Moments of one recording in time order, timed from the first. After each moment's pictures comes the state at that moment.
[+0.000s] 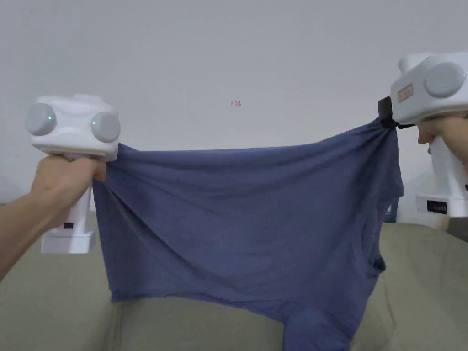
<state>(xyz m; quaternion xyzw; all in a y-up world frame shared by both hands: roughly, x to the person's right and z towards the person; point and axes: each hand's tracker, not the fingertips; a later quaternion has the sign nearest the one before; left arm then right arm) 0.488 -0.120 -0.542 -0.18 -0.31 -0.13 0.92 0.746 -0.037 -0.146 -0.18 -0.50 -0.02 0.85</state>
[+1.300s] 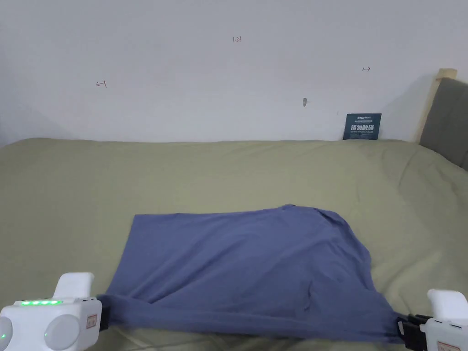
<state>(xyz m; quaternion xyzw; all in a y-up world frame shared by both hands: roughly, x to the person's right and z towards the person) 0.111 -0.358 -0.352 -0.37 -0.38 -0.20 0.82 0.395 -0.375 0.135 -0.31 -0.42 -0.21 0.83</state>
